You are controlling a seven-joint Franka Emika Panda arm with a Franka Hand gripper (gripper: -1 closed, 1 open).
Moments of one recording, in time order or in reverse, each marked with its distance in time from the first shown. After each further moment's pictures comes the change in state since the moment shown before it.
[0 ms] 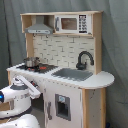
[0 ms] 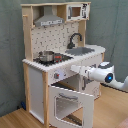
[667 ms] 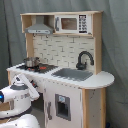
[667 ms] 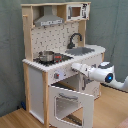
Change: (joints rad) arm 0.001 0.000 0.000 -0.001 0.001 0.001 0.209
